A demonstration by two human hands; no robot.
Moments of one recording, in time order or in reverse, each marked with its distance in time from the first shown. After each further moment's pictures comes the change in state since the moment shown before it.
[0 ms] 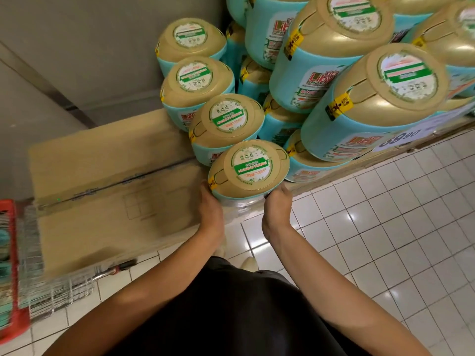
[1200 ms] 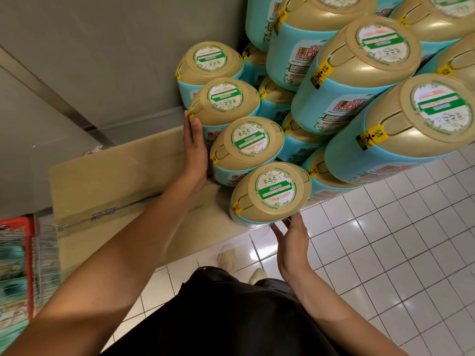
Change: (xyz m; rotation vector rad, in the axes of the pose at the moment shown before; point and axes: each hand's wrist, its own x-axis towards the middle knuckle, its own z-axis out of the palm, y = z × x) left_hand 0.070 0.164 0.032 0.311 -0.262 0.511; right_hand -0.025 0.025 -0.006 0.087 -0.004 0.023
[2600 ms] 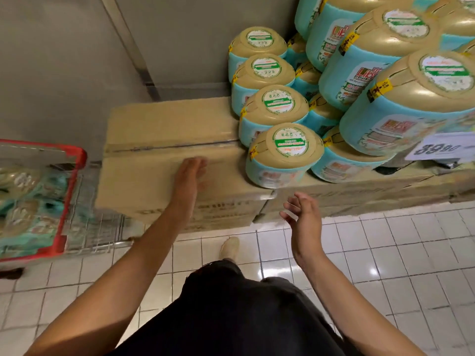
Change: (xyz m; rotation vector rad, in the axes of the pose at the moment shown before) left_hand -0.204 -0.053 -0.085 -0.118 0.203 -0.132; right_hand -0.037 -0.004 -0.064 -0.122 -0.224 -0.026
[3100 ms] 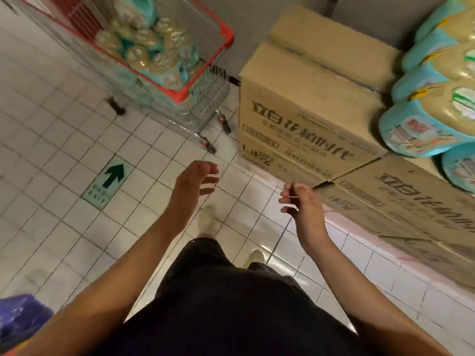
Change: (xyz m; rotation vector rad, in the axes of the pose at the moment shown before) left_hand -0.347 -0.118 -0.185 -0.033 0.385 0.034; right_hand -0.183 0.114 -0.022 -0.595 -0.775 0.106
